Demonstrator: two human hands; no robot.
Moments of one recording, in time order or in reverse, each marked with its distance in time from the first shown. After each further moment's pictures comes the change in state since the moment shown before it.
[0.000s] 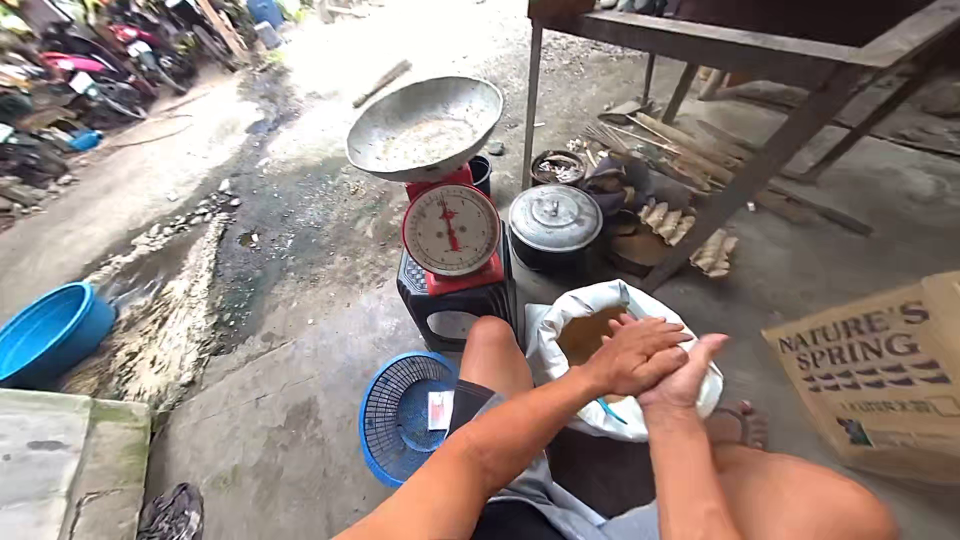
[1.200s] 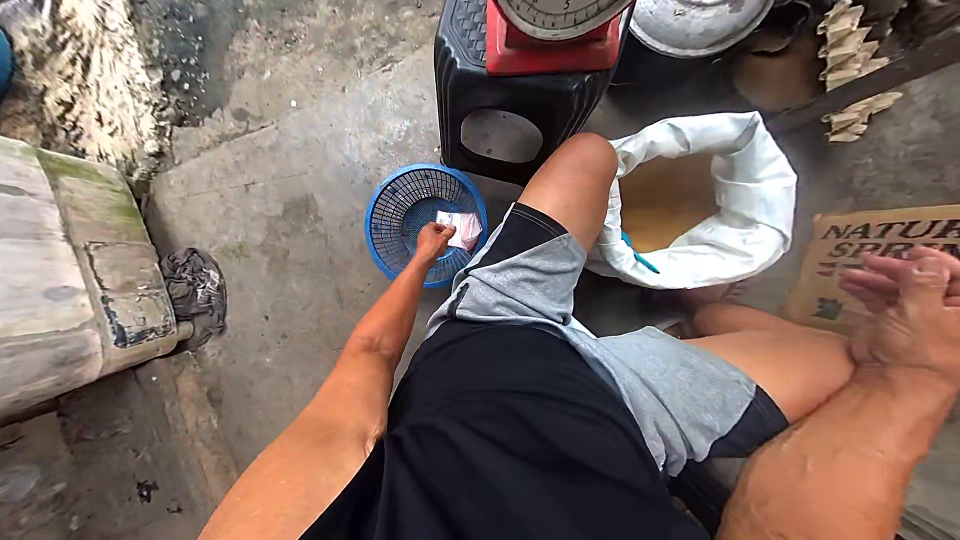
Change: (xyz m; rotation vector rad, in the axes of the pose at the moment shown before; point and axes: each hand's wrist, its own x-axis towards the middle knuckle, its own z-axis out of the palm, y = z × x) left_hand -0.354 -0.313 0.008 -0.457 0.674 -1.176; right_hand 0.011 -0.071 -0.163 -1.027 -0.130 -0.406
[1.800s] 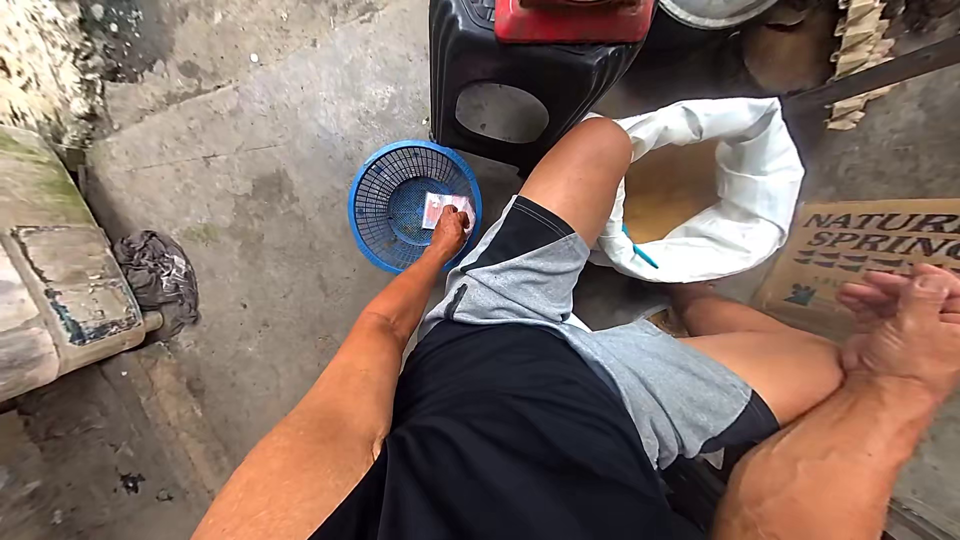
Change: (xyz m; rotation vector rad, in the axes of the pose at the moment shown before) left_hand 0.015 0.005 0.050 0.568 -0.092 0.389; right_hand -0.002 0.003 -0.001 -0.063 0.068 0.056
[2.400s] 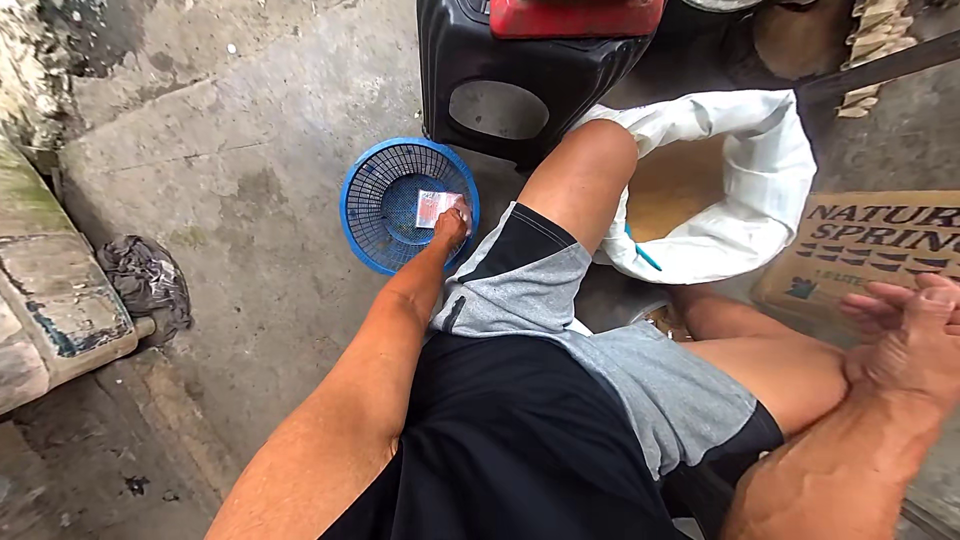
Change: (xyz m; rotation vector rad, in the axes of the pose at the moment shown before) left_hand 0.042 -0.012 0.024 0.008 -0.198 -0.305; right_hand -0.001 0.001 0.000 -0.058 -0.014 0.039
